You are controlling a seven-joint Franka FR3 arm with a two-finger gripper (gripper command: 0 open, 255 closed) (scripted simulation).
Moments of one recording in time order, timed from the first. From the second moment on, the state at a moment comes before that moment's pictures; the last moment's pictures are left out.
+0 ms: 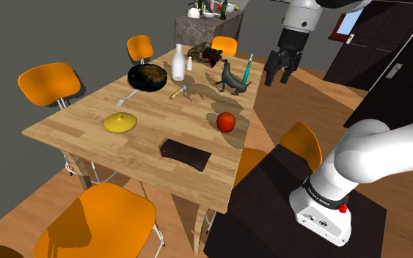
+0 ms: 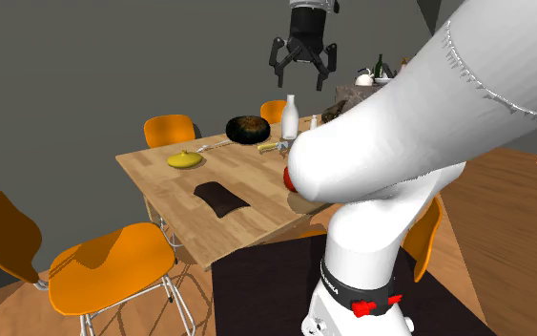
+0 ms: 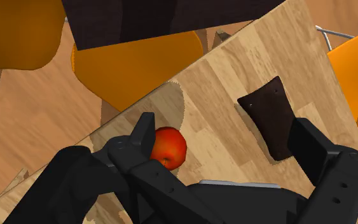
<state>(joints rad) -0.01 -0.77 -0.04 -2.43 0.07 1.61 0.12</state>
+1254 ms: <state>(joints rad) 0.07 -0.13 -0.27 -2.25 0.05 1.95 -0.53</state>
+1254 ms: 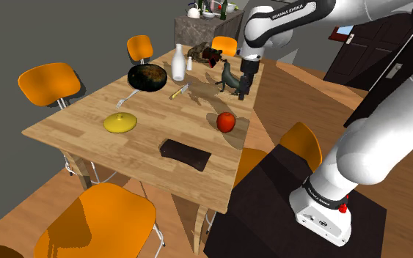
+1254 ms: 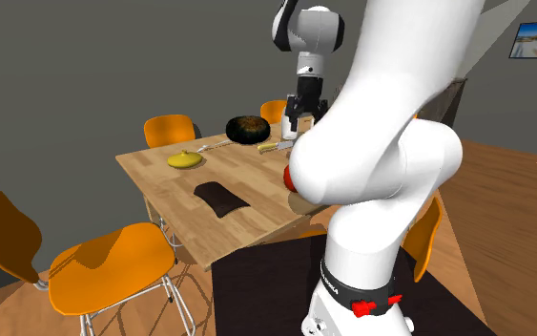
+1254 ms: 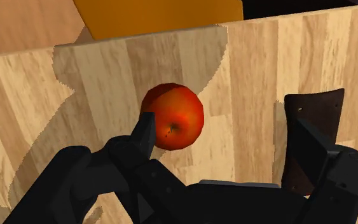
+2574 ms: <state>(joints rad) 0.07 0.28 -0.26 -2.05 0.15 2.10 -0.84</state>
